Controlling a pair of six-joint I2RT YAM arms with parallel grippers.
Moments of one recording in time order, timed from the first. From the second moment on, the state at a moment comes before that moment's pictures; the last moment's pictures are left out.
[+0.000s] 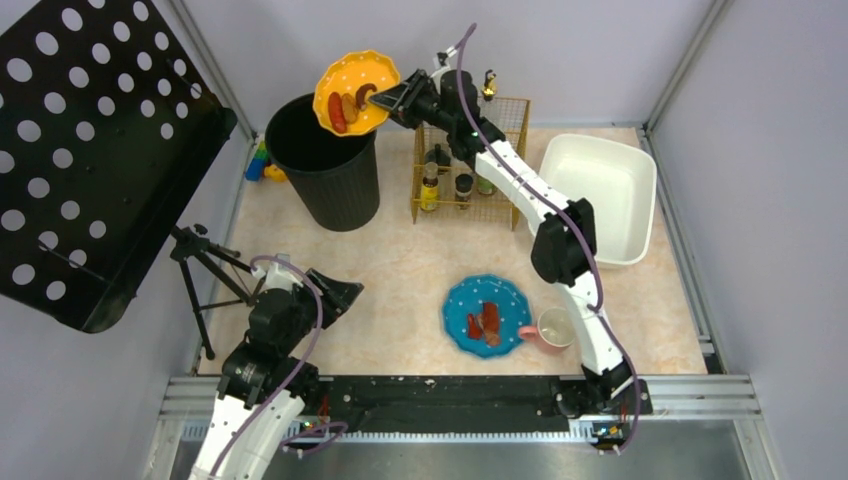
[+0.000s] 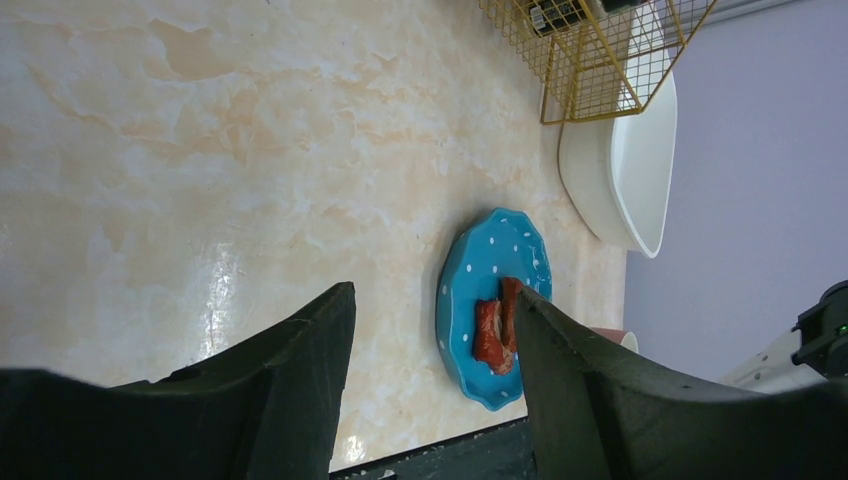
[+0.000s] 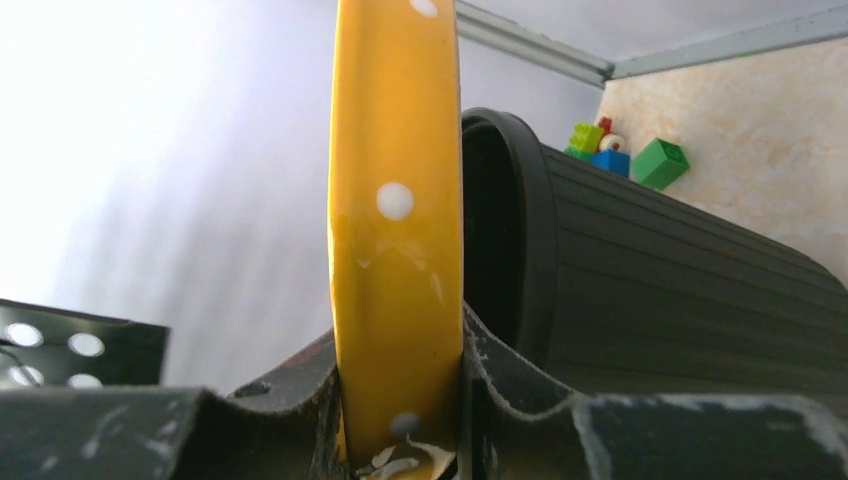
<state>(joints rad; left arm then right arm) -0.31 0.20 0.43 -0.64 0.09 -0.97 0.59 2.35 2.36 0.01 -0.34 1.20</state>
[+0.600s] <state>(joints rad) -0.31 0.17 0.43 -0.66 0.09 -0.97 0.67 2.41 2.42 -0.01 -0.22 0.96</state>
